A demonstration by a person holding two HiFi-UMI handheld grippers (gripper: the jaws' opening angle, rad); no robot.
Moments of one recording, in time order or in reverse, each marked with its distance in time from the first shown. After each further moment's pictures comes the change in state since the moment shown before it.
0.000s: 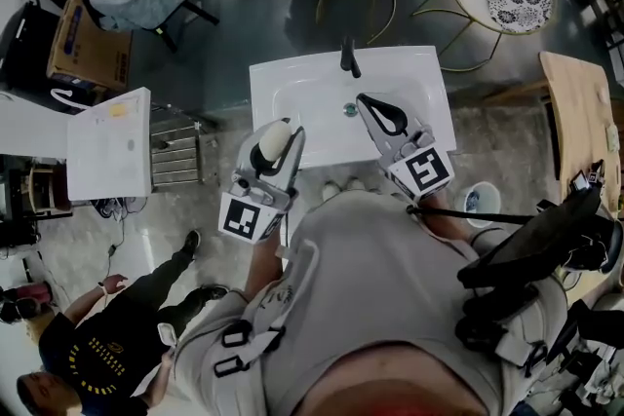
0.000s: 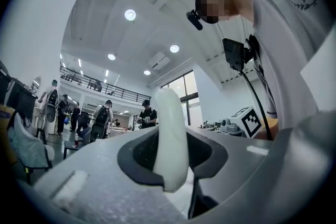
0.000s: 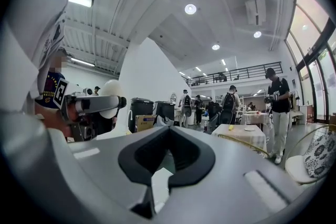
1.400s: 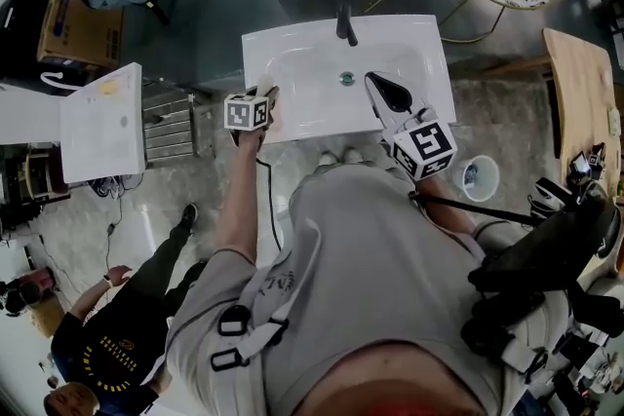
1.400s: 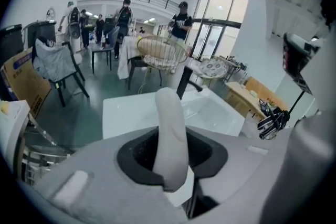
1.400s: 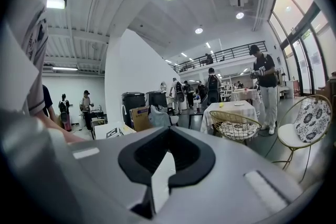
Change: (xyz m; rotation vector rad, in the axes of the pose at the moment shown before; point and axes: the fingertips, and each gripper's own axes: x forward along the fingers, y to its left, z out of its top) left arm -0.084 0.130 -0.355 -0.351 1.041 0.199; right arm -0.018 -0.011 -0.060 0.204 0.151 -0.088
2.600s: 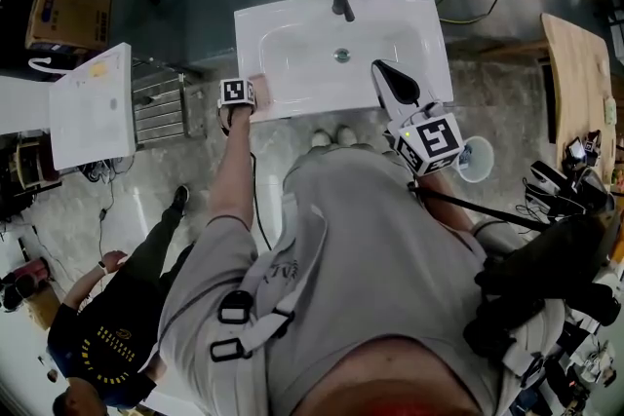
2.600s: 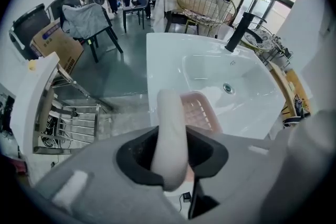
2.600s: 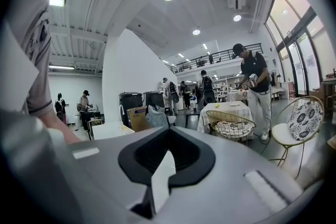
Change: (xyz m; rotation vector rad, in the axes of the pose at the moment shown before) left arm 0.033 0.101 -0.152 -0.224 0.375 0.277; right arm -0.029 0.006 0.001 0.008 -0.006 -0.046
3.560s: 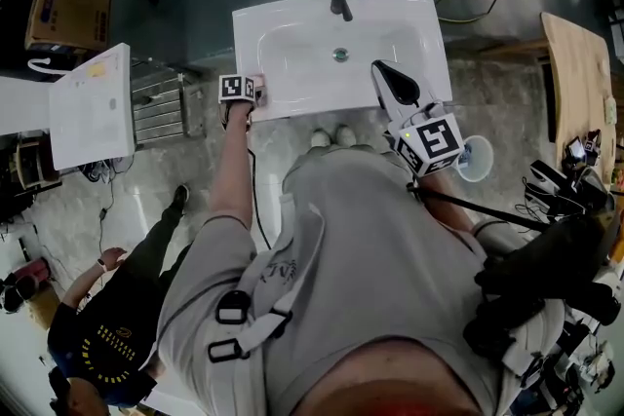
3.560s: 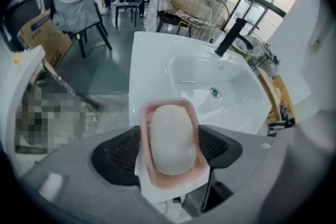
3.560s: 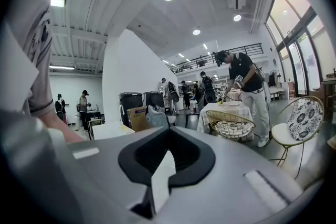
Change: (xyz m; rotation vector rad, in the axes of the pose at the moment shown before) left arm 0.003 -0.023 0.011 -0.004 -0.001 -0.137; right arm -0.003 -0.001 0.002 0.001 -0.002 0.002
